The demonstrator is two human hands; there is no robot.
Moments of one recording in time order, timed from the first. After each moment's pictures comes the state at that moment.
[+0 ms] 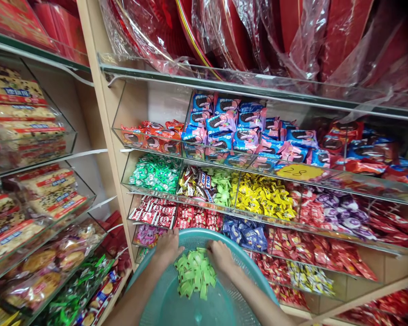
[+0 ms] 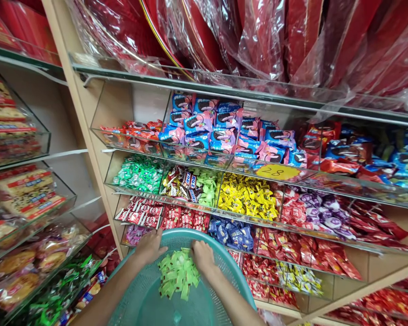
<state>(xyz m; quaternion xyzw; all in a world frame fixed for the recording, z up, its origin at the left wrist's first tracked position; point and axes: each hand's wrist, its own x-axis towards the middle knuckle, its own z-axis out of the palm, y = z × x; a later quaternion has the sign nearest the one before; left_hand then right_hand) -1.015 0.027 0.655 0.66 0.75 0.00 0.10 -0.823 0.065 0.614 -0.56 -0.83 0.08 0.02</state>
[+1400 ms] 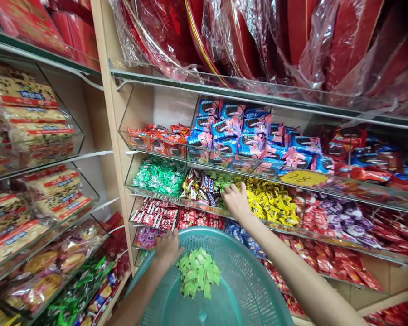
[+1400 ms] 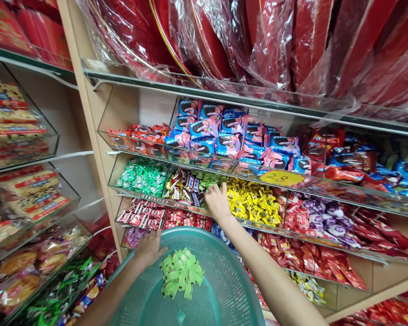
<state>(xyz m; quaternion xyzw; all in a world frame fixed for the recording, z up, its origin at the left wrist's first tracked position) -1.022 0.026 0.656 0.63 0.77 0.05 0.09 -0.824 0.135 0.779 -0.44 -0.84 -0.30 0.09</state>
